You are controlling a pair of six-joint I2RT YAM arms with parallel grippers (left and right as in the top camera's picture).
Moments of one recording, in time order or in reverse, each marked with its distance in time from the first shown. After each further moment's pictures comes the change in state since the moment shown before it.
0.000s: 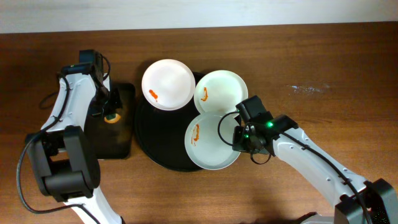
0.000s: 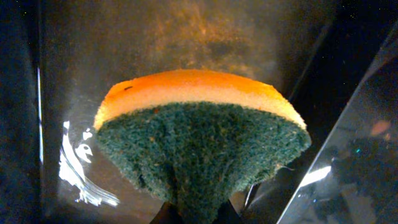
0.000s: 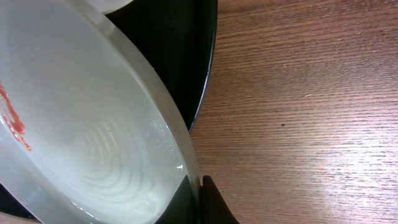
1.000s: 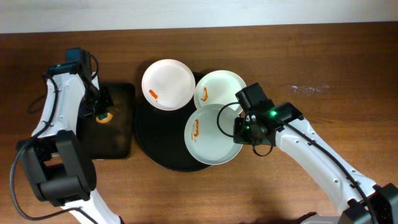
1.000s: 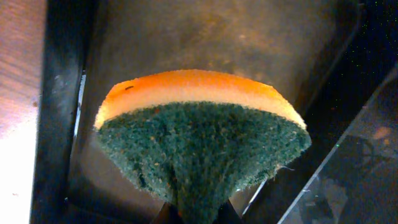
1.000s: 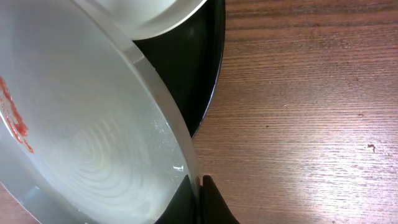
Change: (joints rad) left arm 0.053 -0.027 0.032 -0.053 0.005 -0.044; right arm 0.000 0.005 0.182 -0.184 0.034 -0.064
